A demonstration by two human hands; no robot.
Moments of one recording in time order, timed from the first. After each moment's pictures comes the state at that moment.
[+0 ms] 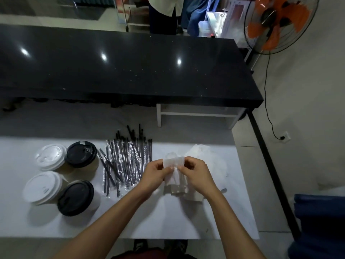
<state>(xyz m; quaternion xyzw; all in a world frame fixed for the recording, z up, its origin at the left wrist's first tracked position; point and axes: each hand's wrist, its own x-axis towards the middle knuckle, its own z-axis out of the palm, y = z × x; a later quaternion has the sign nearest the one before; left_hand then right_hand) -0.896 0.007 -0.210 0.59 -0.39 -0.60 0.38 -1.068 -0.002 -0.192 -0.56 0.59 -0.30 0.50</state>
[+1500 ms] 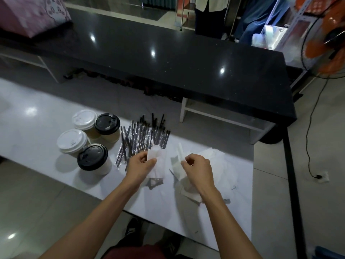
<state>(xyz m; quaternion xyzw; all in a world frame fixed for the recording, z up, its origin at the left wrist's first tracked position) -0.866 0.056 -0.224 0.70 -0.23 -0.45 0.51 -1.061 -0.009 -0.191 -0.70 0.60 -0.17 0.35</state>
